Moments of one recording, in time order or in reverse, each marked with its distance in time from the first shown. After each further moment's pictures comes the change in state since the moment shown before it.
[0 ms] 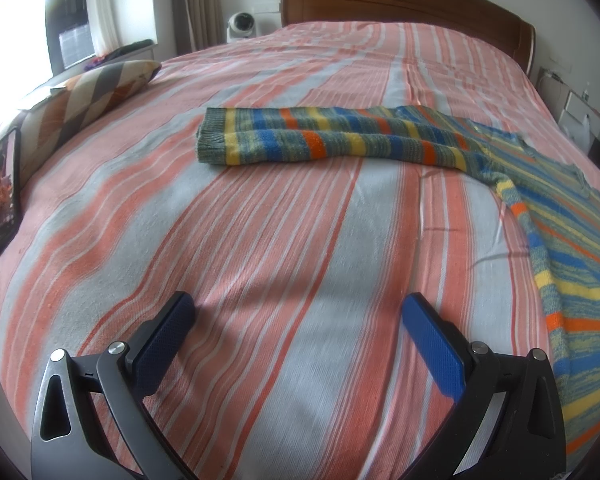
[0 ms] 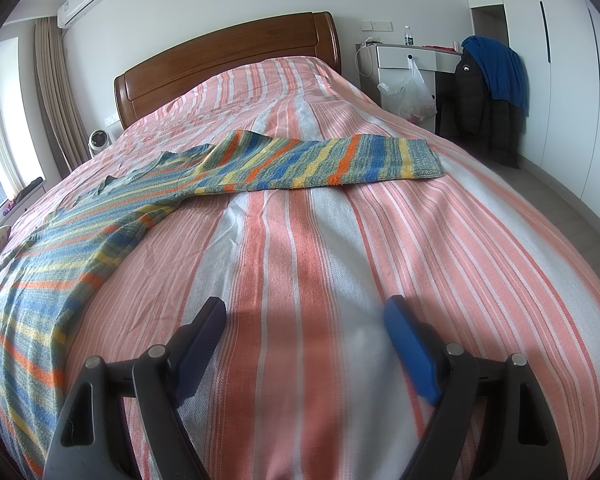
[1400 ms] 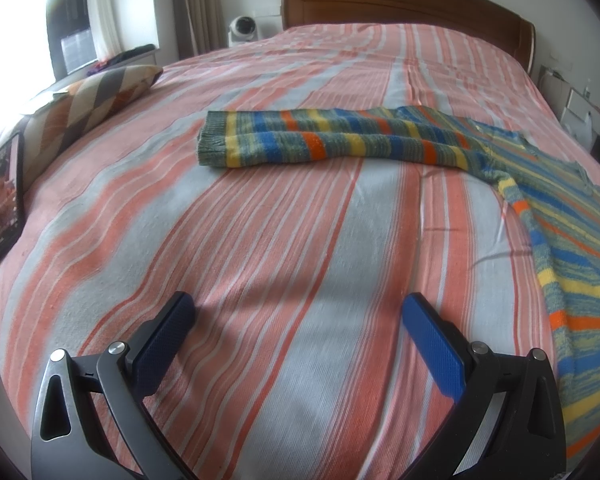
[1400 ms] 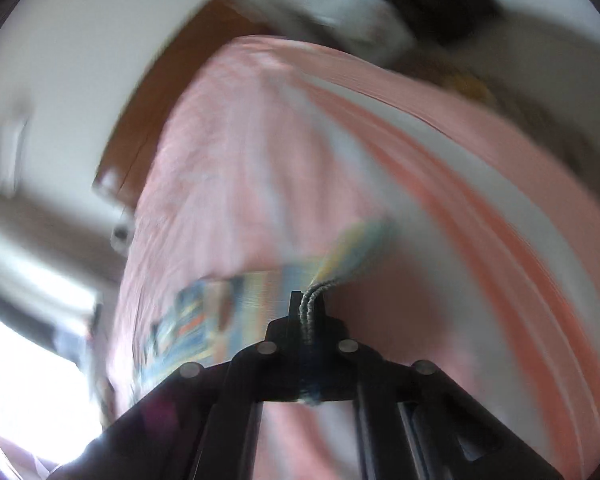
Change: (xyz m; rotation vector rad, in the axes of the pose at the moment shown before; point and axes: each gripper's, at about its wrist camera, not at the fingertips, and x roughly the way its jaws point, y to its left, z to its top) left arm 0.000 0.001 0.000 0.008 -0.007 0.011; right arm 0.072 -0.090 0.181 0.476 0.196 0.279
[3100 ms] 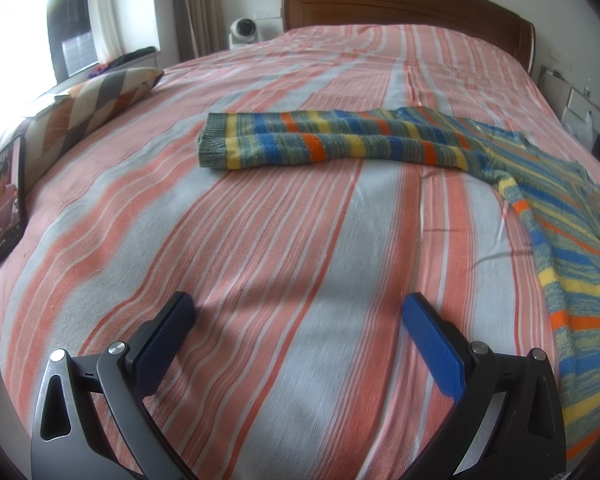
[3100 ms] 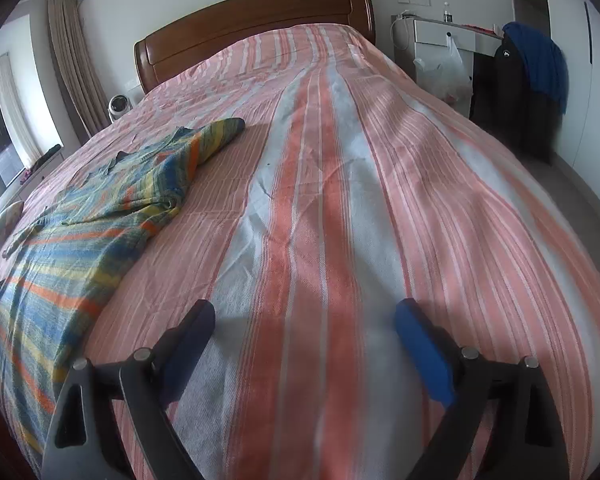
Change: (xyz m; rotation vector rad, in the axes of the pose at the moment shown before) left arm 0.002 0.002 0.004 0.007 -0.011 0.005; right arm 0.019 0.017 -0.159 -0.531 -0.023 -0.223
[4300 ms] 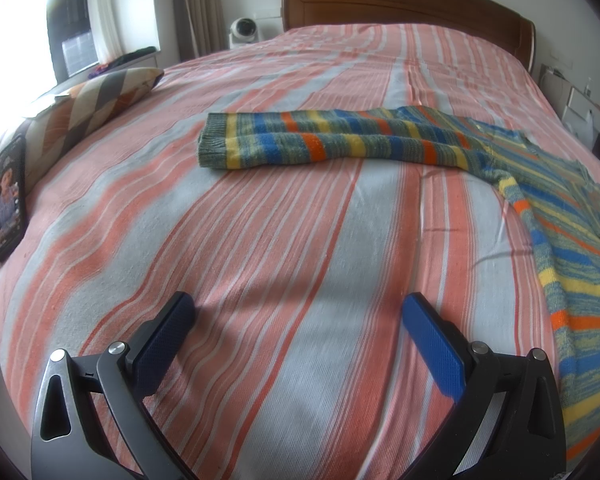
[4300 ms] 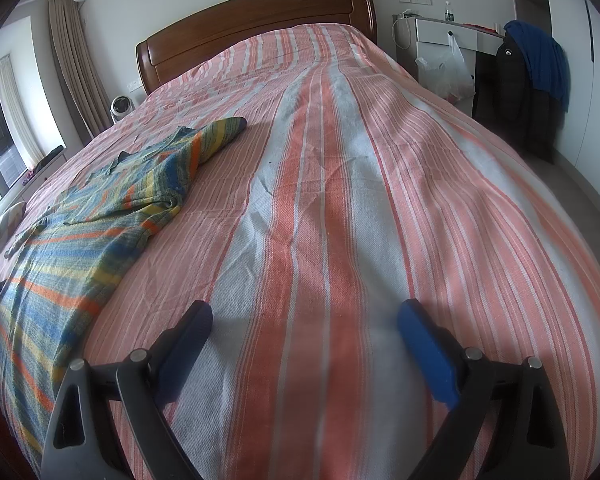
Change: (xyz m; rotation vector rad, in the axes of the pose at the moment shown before) left arm 0.000 -0.002 -0.001 0.005 -0.003 0.007; right arm 0.001 0.000 -0.002 0.002 -0.001 0.010
